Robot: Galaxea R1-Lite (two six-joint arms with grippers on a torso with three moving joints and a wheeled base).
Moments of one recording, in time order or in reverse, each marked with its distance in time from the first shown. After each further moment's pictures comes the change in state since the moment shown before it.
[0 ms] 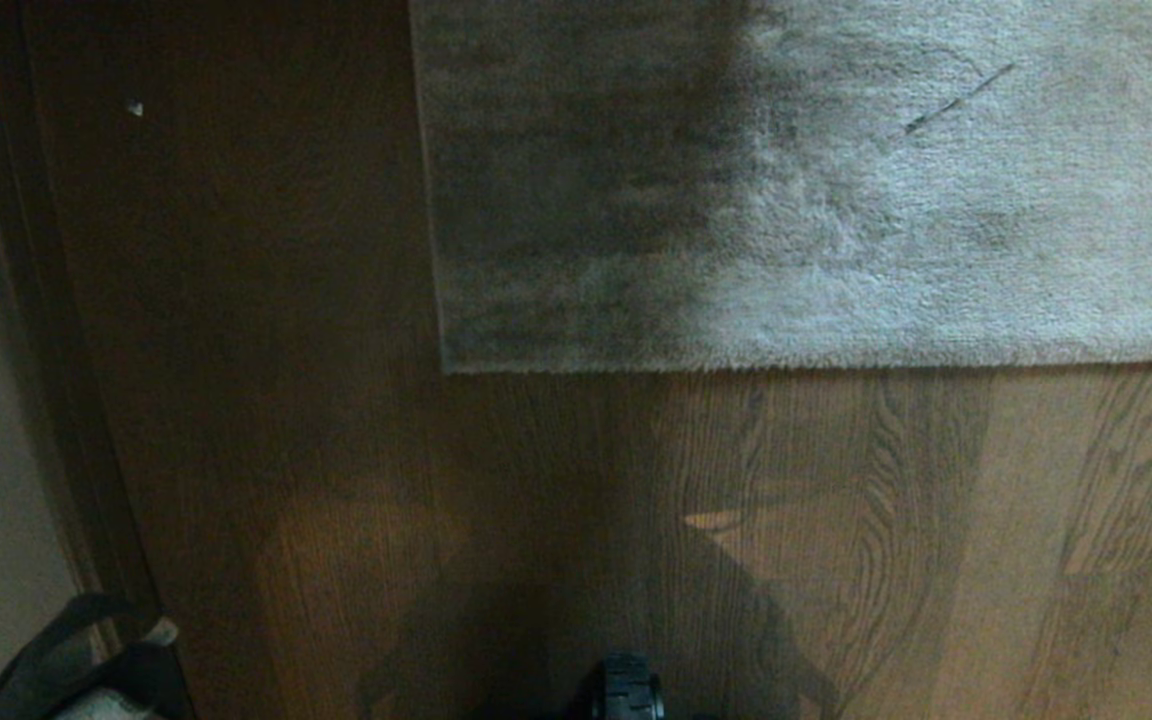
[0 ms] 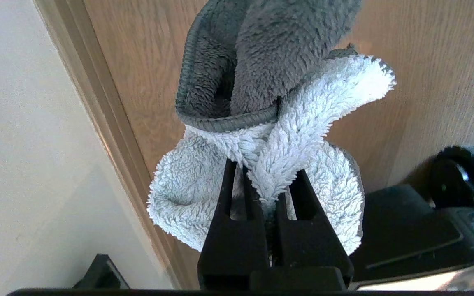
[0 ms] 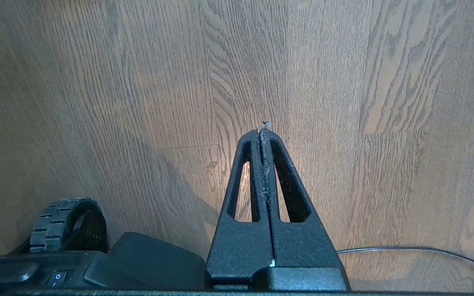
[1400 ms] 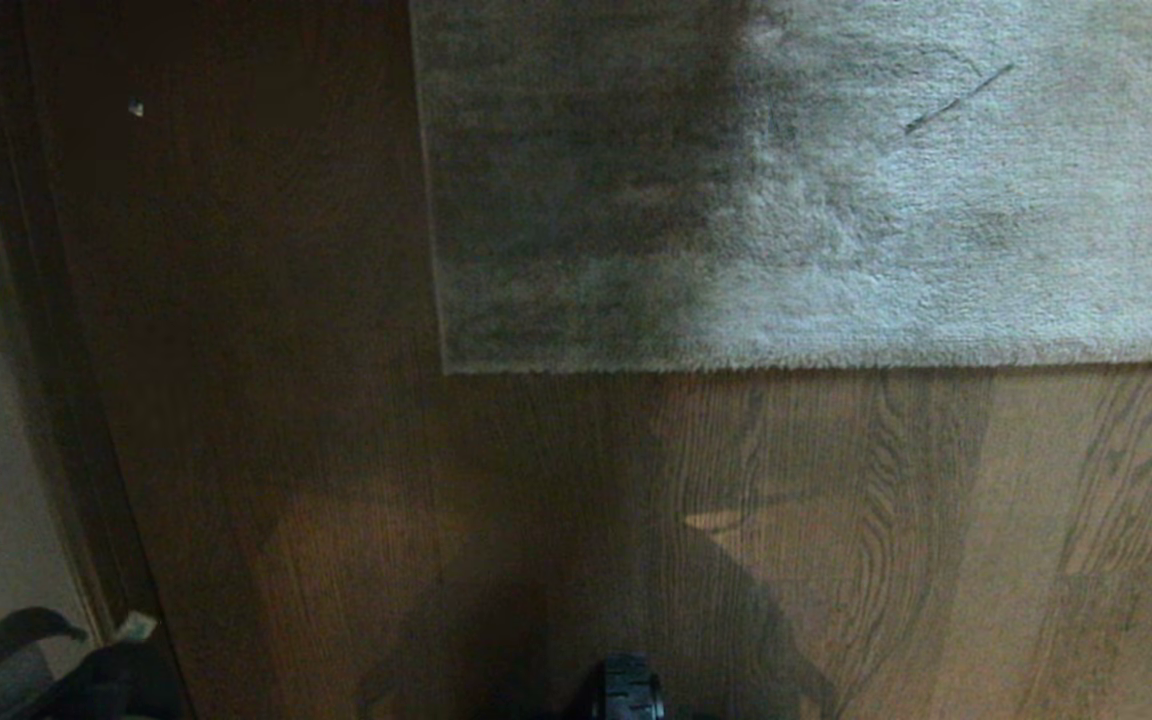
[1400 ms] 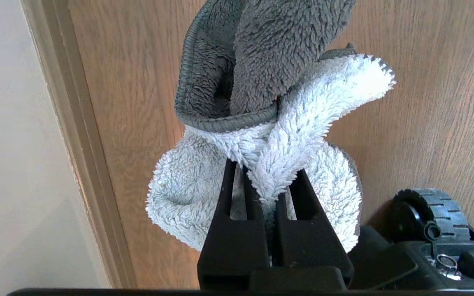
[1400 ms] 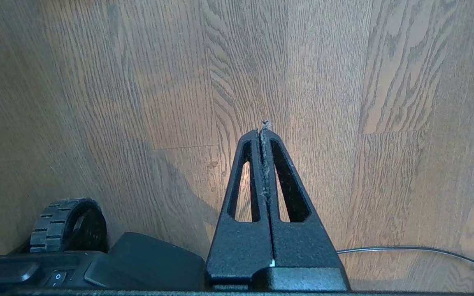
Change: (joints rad) left arm -0.085 -0.299 0.000 0.095 0.022 -0.107; right arm 0.000 0.000 0.000 0.000 0.000 0.000
